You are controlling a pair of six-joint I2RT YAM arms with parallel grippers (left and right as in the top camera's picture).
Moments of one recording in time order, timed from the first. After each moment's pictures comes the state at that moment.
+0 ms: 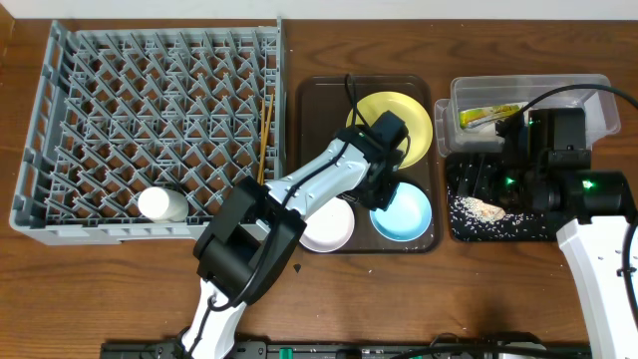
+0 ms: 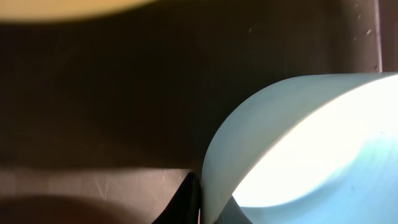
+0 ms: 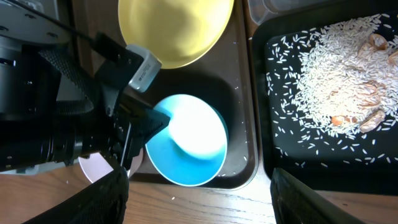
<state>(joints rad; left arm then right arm) -0.72 2.12 1.54 -0.85 0.25 -0.25 0.04 1.25 1.16 -1.03 -0.31 0.33</state>
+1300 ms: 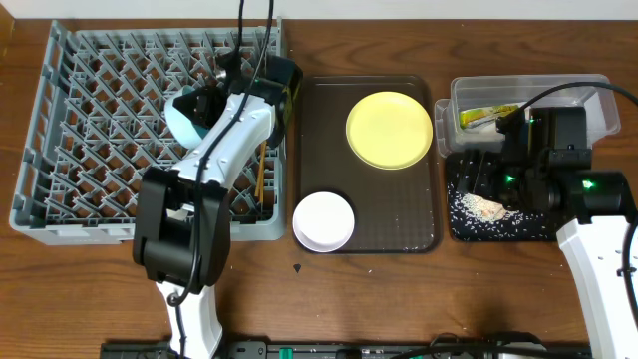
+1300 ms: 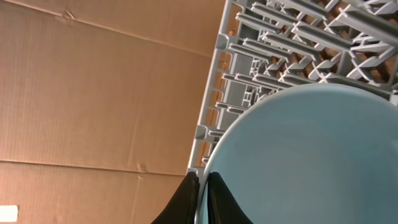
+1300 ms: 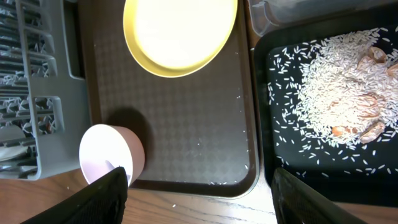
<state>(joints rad) -0.32 2.03 1.58 -1.05 -1.34 -0.27 0.04 1.25 1.16 -1.00 -0.31 0.33</state>
